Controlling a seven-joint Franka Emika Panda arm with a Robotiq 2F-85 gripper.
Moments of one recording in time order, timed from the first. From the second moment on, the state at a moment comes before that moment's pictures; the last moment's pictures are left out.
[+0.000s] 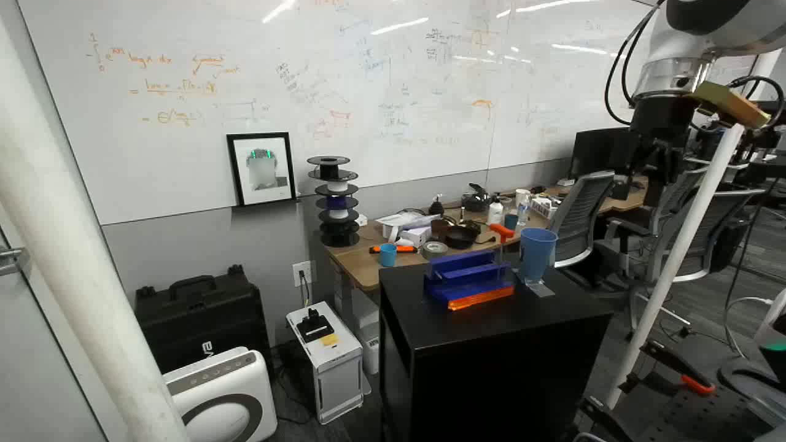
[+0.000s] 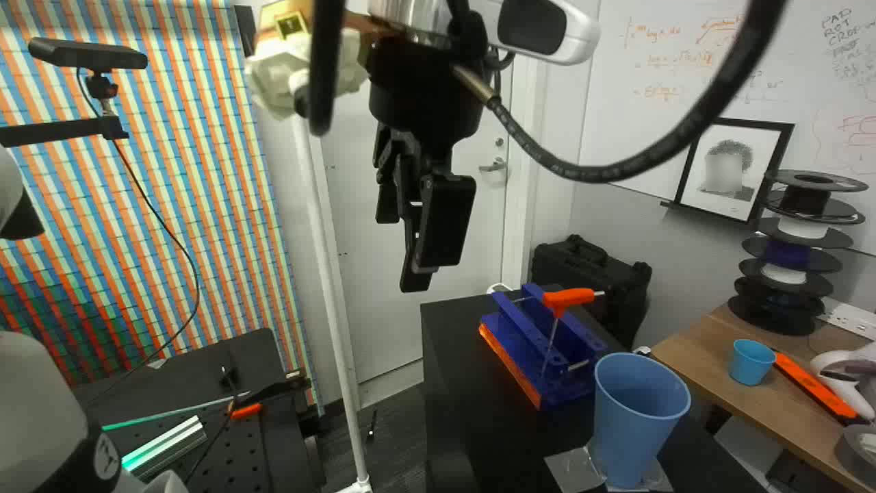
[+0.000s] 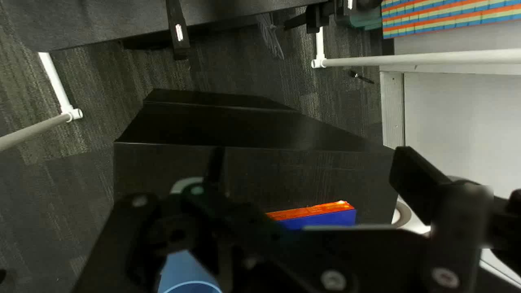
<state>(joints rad) -0.06 -0.58 -0.22 -2.64 0.07 1.89 -0.13</state>
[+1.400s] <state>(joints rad) -0.06 -0.03 -0.03 -2.23 0.01 2.15 0.10</state>
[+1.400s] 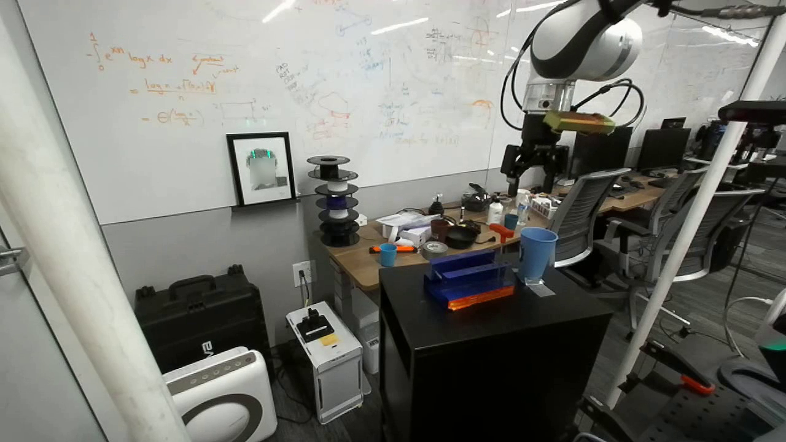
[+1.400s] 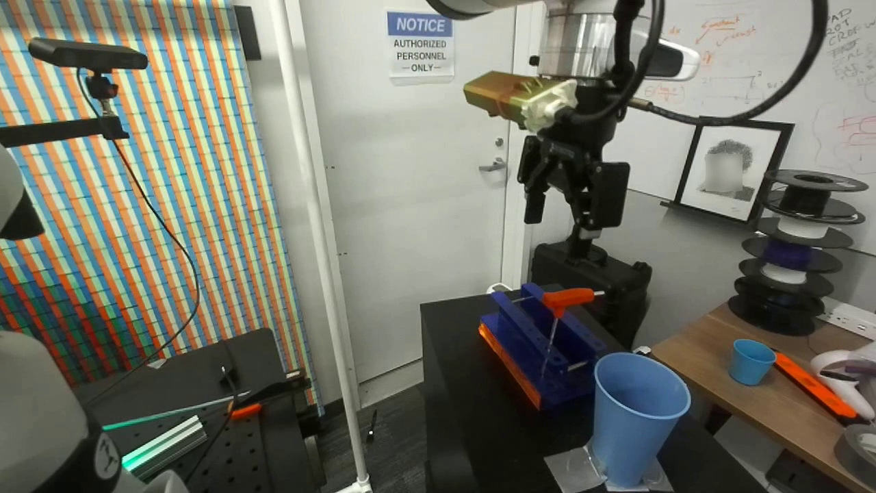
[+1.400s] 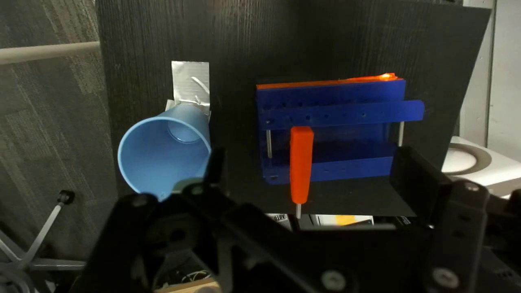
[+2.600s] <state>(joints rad) 0.01 0.32 -0.03 -2.13 -0.11 2.38 0.23</state>
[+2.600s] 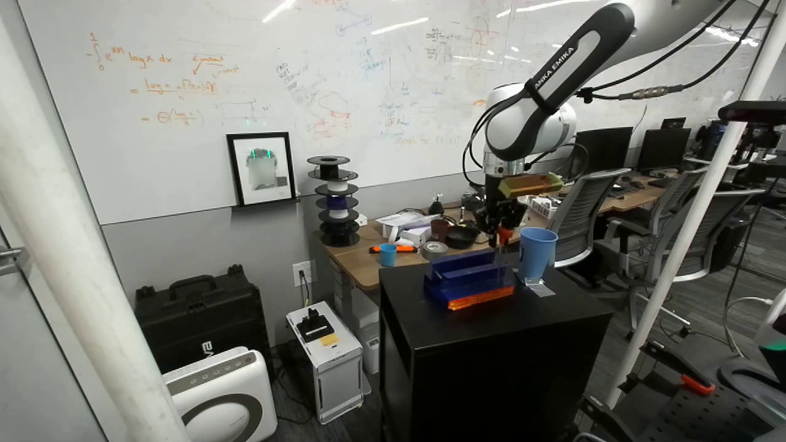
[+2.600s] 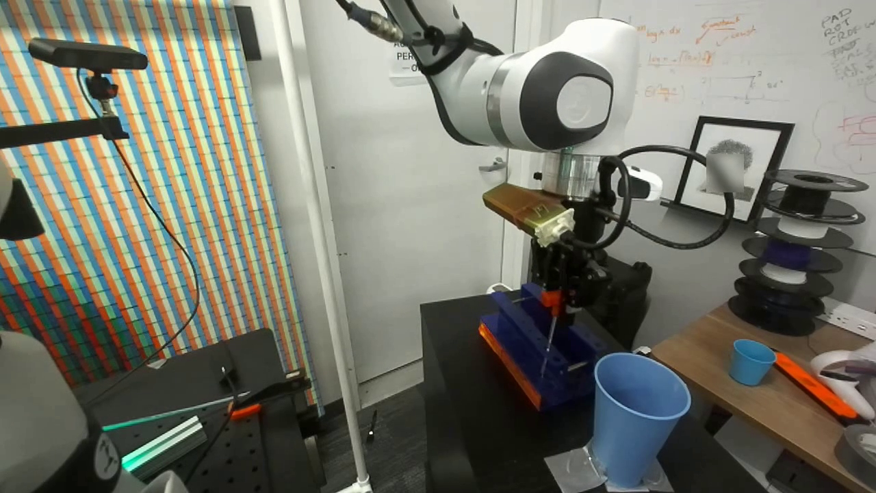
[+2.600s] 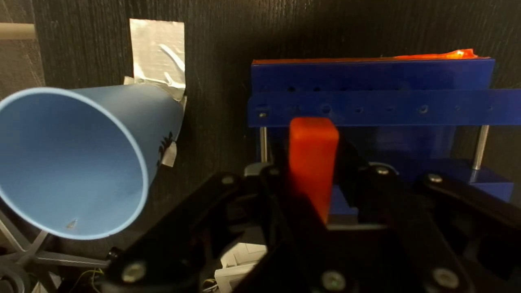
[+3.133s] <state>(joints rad) 0.01 0.25 -0.04 -2.14 -0.11 2.37 0.23</state>
